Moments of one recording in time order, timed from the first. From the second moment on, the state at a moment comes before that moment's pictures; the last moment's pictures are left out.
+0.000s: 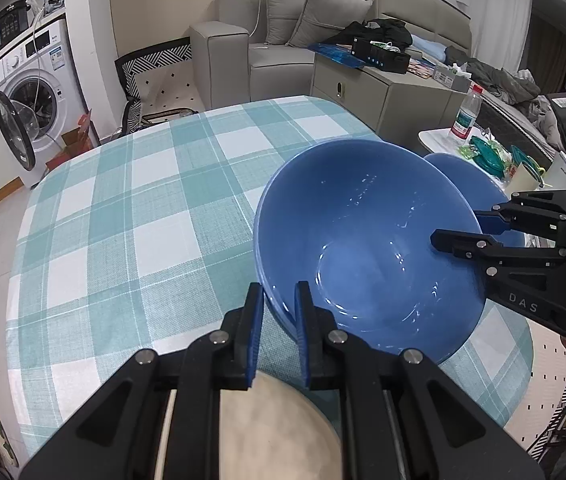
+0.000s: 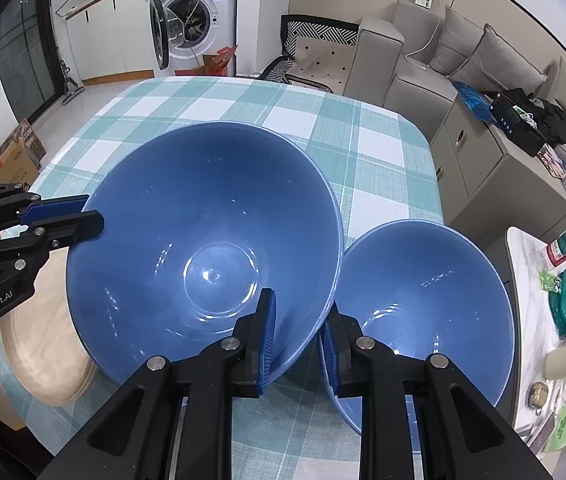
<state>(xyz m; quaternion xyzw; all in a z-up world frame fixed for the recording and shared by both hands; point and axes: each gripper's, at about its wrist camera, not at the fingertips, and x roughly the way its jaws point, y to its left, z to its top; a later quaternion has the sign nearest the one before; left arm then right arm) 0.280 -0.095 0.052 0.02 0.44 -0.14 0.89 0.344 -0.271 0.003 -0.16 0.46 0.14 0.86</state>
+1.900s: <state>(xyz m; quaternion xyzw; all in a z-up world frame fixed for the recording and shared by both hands) 0.281 -0.099 0.088 0.01 0.39 -0.15 0.91 0.325 -0.295 0.036 -0.09 0.40 0.18 0.89</state>
